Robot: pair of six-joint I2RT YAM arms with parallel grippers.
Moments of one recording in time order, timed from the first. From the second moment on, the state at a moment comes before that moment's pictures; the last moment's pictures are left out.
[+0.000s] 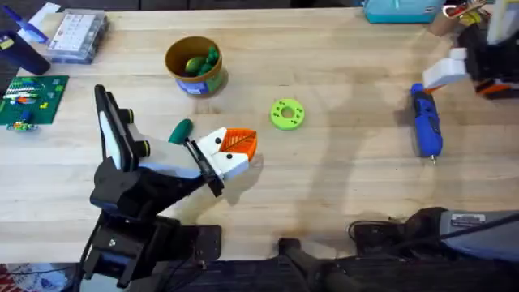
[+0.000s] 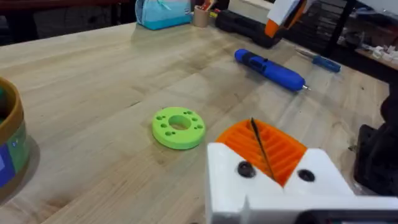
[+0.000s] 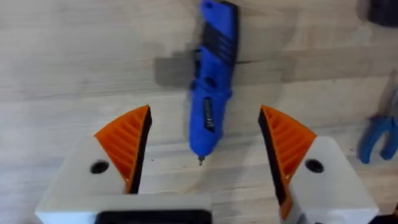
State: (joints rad) left arm -0.20 0.10 0.01 -0.05 0.76 -0.11; right arm -0.36 1.53 1.36 -1.18 0.02 -0.27
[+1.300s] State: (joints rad) left arm -0.20 0.10 0.01 -0.05 0.76 -0.11; right arm -0.39 1.75 1.12 -0.83 0.01 -0.28
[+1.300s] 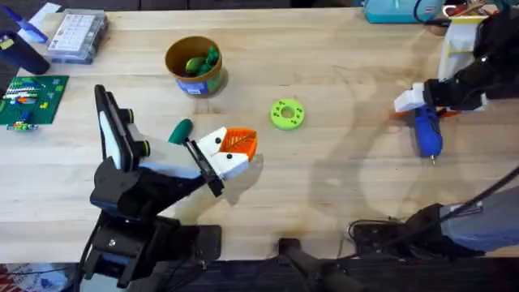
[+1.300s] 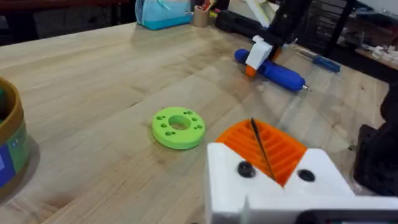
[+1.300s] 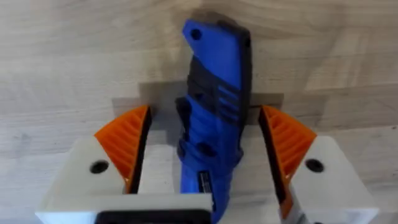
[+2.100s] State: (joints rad) left arm -0.20 0.10 0.01 -0.05 0.76 -0.11; right arm -0.38 1.76 1.13 -0.77 0.01 -0.28
